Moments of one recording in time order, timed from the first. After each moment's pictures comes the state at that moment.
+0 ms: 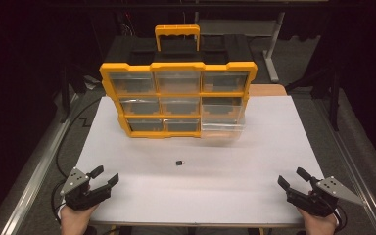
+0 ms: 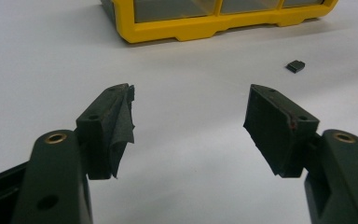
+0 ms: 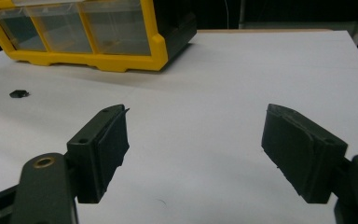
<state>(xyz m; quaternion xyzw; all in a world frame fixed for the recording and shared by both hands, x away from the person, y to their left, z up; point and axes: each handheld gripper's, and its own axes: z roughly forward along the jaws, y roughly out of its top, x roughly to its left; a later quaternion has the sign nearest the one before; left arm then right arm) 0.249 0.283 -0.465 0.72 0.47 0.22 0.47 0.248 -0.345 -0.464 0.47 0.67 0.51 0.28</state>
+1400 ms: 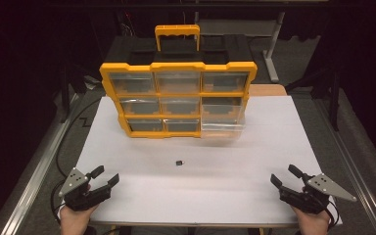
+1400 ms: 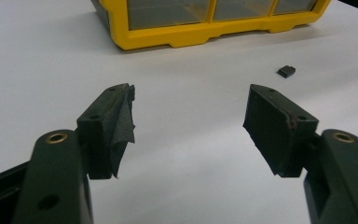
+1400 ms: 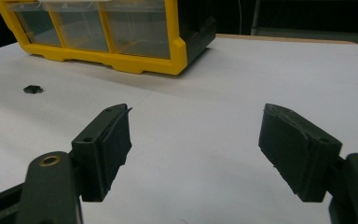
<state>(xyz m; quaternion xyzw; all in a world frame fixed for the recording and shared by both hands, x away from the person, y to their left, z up) 0.247 0.284 -0.464 0.71 0.46 0.22 0.48 0.255 -0.328 -0.460 0.44 0.68 0.51 0.29</state>
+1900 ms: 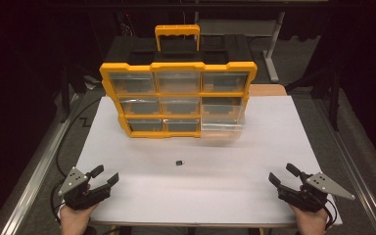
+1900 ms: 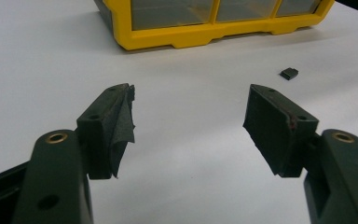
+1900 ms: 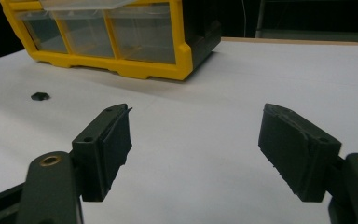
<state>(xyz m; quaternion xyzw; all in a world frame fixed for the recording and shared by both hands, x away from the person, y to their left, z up) 0.249 0.284 -0.464 0.71 0.46 0.22 0.48 0.259 -0.324 -0.459 0.44 0.68 0.52 0.28</state>
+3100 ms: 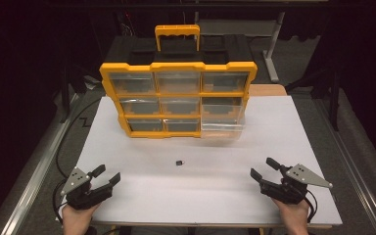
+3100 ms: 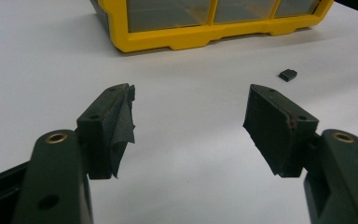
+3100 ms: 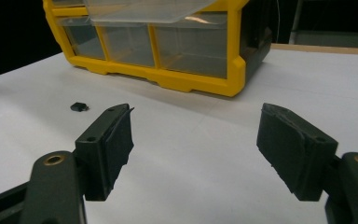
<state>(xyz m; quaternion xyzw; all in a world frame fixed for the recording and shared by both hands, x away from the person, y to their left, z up) 0.249 0.279 -0.464 0.71 0.46 0.22 0.48 0.276 -0.280 -0.450 0.40 0.70 0.54 0.24</state>
